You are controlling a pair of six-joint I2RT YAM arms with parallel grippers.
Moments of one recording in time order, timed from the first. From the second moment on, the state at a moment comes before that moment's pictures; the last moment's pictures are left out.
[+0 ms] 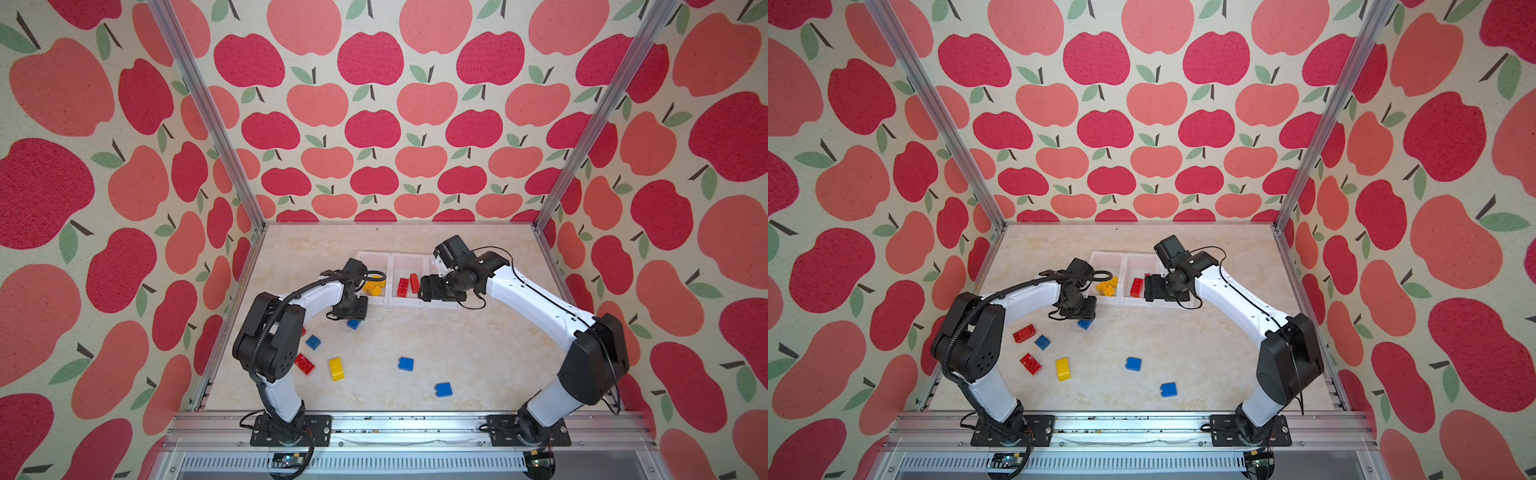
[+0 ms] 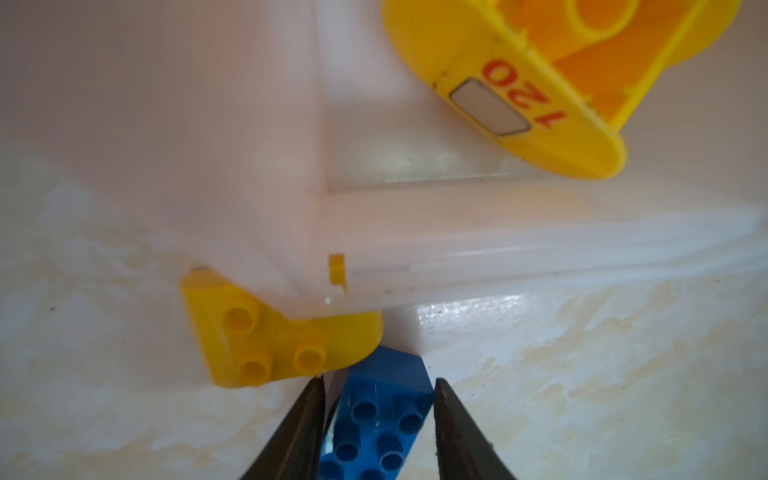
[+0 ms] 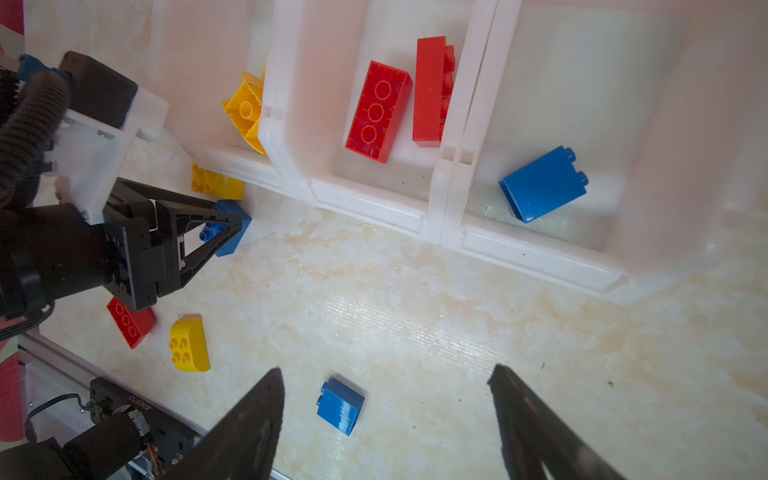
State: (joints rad) left arm -0.44 1.77 1.11 -0.69 0.06 -0.29; right arm 0.68 1.61 1.39 -0.89 -0.14 0.48
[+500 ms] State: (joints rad) left arm -0.50 1.81 1.13 -0.73 -0.01 -0.29; right arm 0.67 1.60 1.37 -0.89 -0.14 0.48
